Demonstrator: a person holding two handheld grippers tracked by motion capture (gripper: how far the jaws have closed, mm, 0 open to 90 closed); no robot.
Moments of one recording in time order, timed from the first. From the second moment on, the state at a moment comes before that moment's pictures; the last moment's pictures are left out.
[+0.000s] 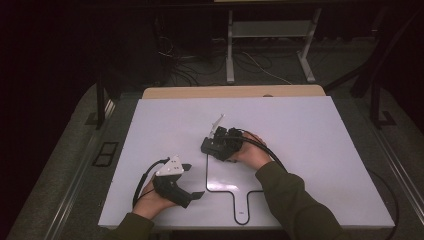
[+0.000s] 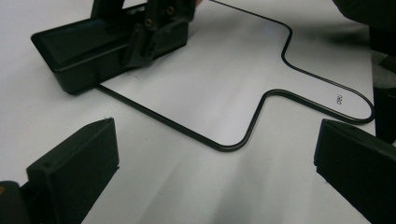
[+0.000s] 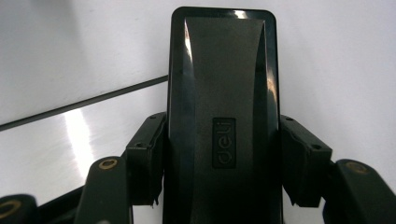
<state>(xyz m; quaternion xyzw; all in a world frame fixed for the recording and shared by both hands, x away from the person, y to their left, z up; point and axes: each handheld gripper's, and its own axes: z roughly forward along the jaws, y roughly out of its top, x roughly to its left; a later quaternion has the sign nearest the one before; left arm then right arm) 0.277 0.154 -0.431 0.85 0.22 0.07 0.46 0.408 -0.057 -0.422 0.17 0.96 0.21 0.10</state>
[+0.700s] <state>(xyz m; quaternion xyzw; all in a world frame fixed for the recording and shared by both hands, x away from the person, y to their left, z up) 0.275 0.153 -0.431 0.85 0.23 0.07 0.47 0.401 -0.057 -0.421 0.16 0.96 0.21 0.08</state>
